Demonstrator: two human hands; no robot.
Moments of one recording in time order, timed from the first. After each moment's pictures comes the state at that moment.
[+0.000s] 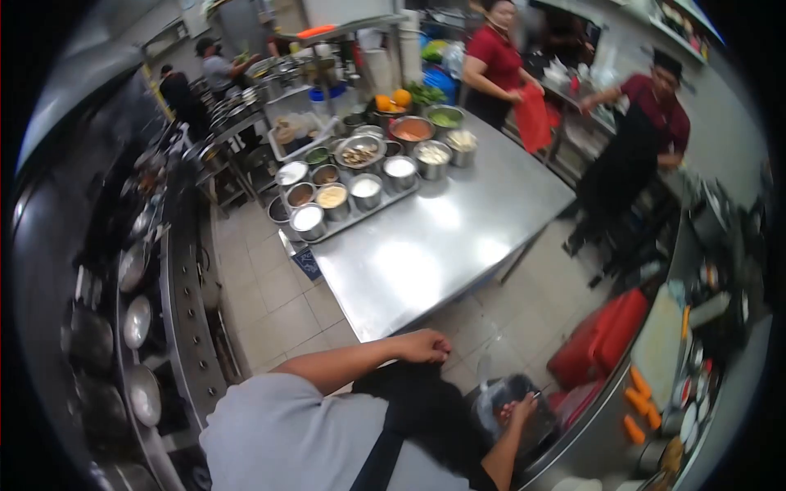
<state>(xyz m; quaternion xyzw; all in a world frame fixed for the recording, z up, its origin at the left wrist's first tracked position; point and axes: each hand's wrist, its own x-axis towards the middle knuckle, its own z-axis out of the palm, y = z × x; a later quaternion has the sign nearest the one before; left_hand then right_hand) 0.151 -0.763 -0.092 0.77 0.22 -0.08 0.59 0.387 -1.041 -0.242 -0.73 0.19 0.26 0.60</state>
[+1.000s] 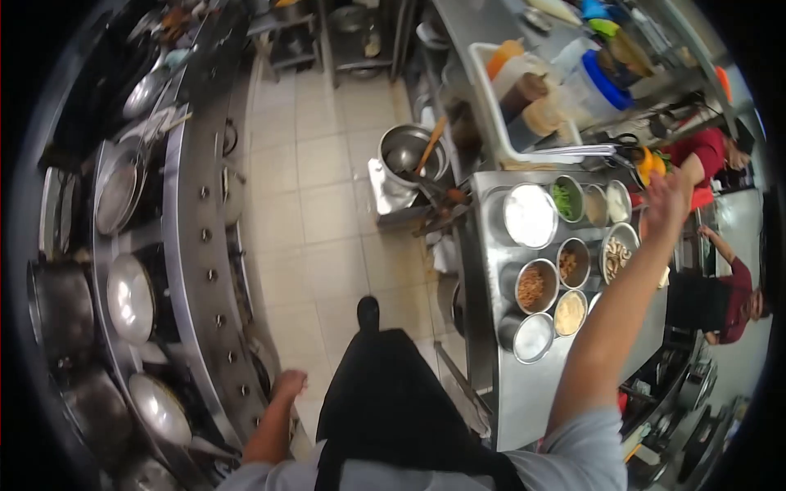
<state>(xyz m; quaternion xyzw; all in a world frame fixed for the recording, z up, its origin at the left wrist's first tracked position) -0.560 -0.684 -0.380 0.23 0.77 0.05 0.59 0.127 -0.105 0.066 -0.54 -0.35 0.36 0.68</state>
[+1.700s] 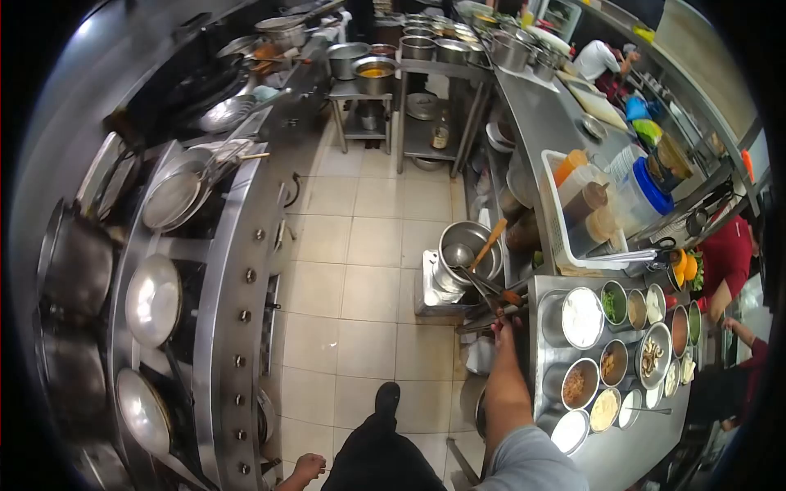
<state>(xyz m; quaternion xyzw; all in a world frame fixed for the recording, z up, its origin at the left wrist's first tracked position) -0.494 -0.724 -0.340 -0.04 0.77 0.19 0.61 -0.122 -0.149 -0.437 -0.65 -0.21 0.57 0.46</state>
